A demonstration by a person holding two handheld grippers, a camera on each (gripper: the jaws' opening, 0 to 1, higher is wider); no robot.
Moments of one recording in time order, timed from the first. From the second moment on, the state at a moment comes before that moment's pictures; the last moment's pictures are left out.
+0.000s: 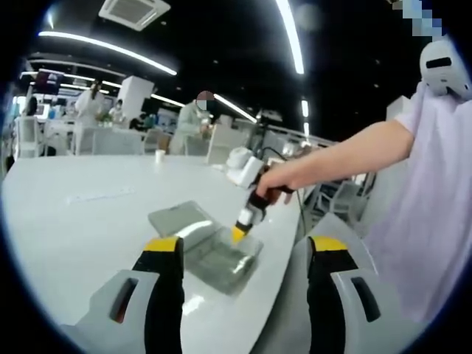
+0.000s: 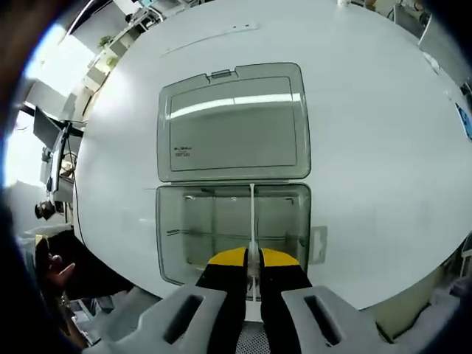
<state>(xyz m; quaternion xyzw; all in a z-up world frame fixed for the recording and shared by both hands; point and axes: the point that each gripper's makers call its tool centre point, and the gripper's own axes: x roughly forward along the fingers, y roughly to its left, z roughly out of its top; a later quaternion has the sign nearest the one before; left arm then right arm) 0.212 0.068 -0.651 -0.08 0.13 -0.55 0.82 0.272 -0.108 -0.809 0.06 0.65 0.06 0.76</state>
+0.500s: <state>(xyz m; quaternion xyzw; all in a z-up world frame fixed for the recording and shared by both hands) 0.215 0.077 -0.640 -0.07 0.11 -0.54 0.83 0.275 -0.104 -0.805 0.07 0.66 0.05 0.75</state>
